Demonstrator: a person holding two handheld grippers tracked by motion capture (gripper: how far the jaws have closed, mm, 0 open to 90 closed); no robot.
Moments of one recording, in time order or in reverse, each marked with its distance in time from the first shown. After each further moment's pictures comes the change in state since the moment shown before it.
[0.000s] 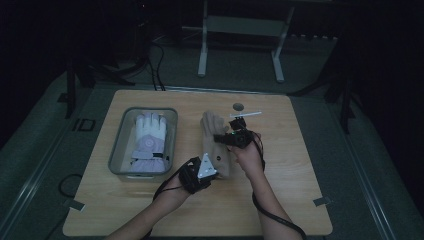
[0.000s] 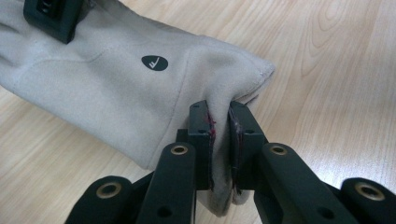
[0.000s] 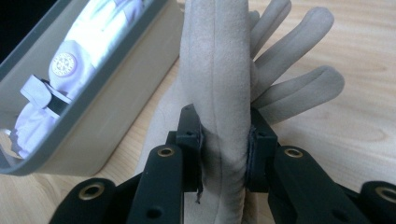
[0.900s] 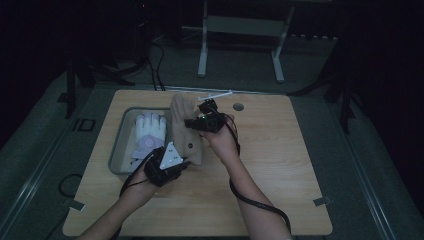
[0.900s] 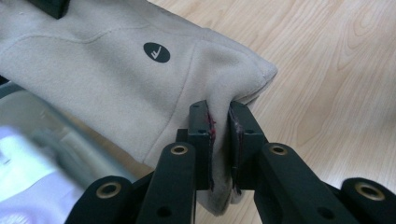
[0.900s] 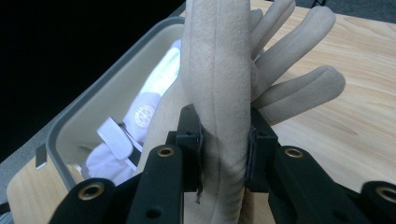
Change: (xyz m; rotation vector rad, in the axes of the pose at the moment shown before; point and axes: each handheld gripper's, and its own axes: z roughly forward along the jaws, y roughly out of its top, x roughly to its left) left arm 0.046 -0.024 -0.078 -0.020 0.106 -0.062; right arm 0.084 0.061 0.015 -0.040 0.072 -0.135
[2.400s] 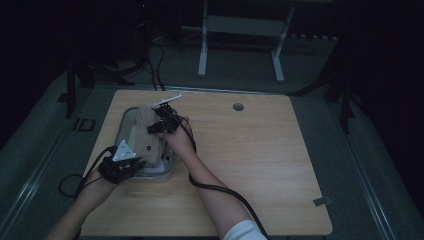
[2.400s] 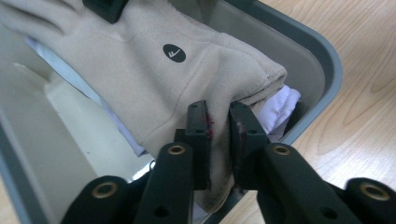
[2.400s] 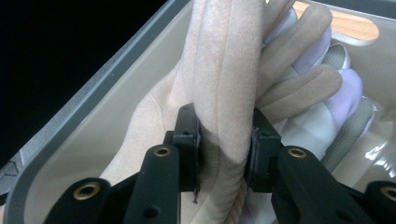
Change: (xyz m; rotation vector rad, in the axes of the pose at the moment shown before) left arm 0.070 -0.081 -0.034 0.155 0.060 -0.174; right arm 0.037 0.013 0.143 0.150 0.085 0.021
